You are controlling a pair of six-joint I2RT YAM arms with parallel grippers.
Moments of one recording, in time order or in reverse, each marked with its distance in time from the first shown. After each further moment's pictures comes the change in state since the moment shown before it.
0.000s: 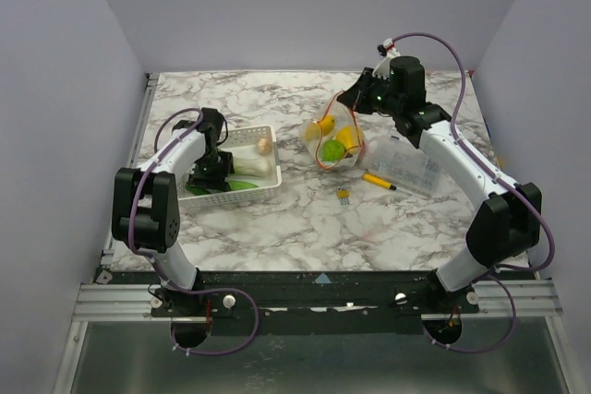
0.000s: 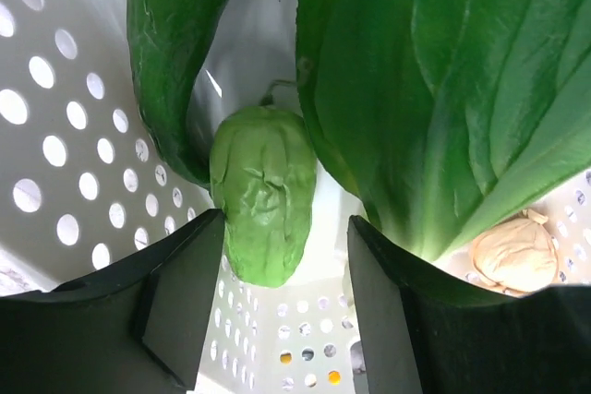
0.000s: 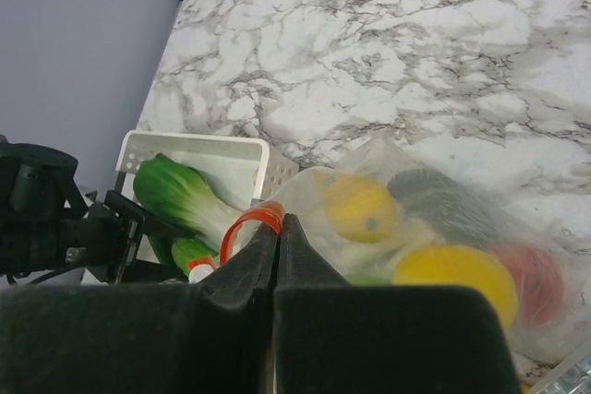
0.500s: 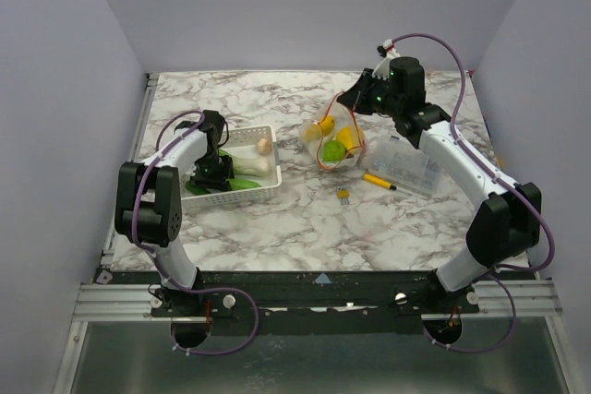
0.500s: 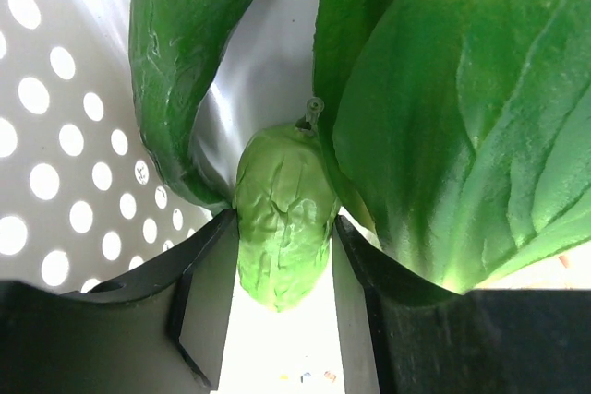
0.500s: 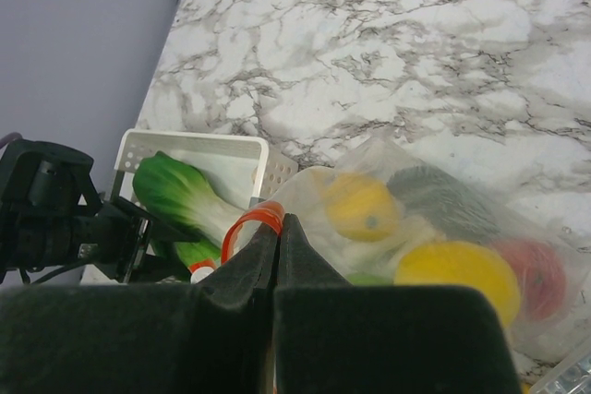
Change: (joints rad) left arm 0.000 0.053 -0.003 0.008 0.002 -0.019; right arm 0.000 0.000 -0.005 0.003 0.000 0.000
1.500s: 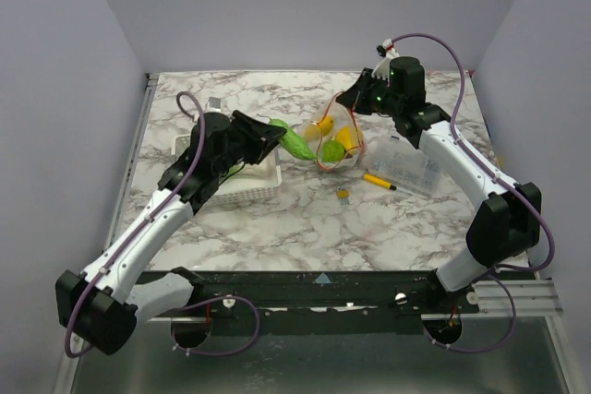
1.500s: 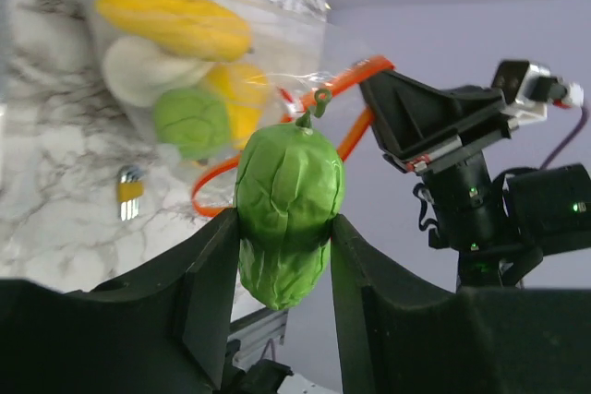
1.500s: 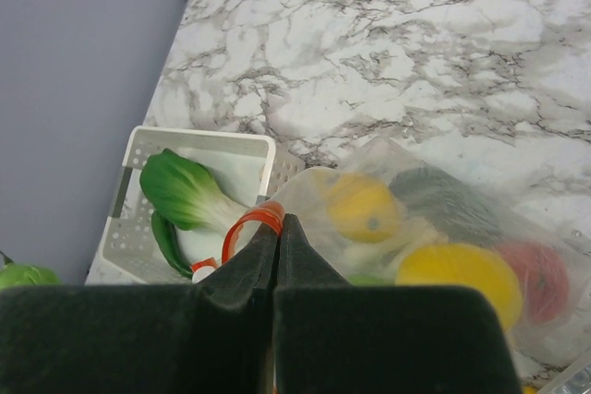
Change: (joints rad) left arm -0.327 -0.707 -0.233 0.662 0.130 0.341; right arm 0.000 0.000 -0.001 0.005 -0.018 0.010
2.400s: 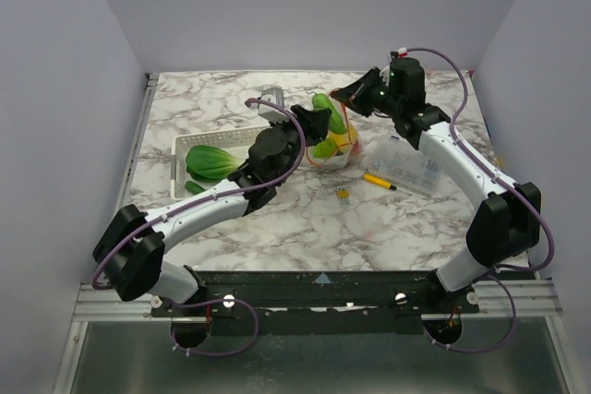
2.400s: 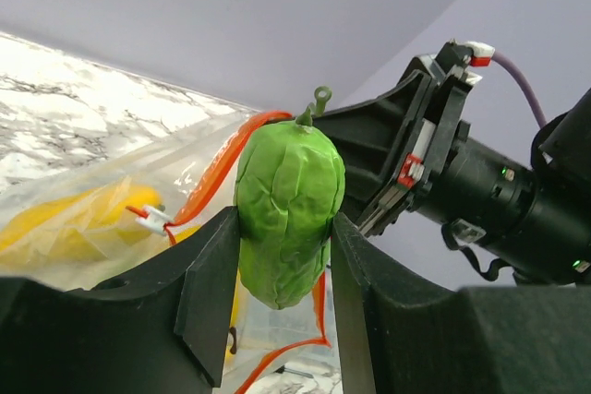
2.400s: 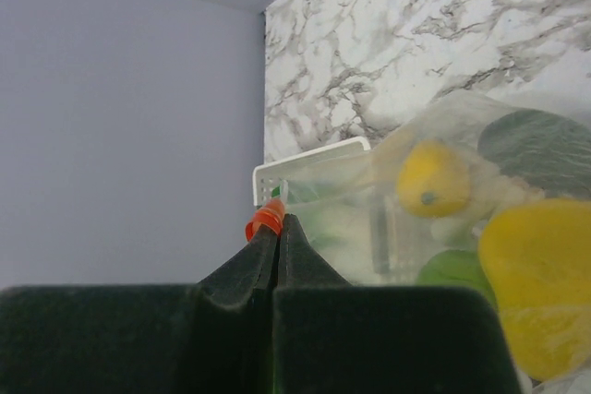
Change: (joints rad) left arm -0.360 0.367 0.005 0.845 -0.483 0.642; right arm 0.000 -0.001 -0.013 0.027 0.008 0.481
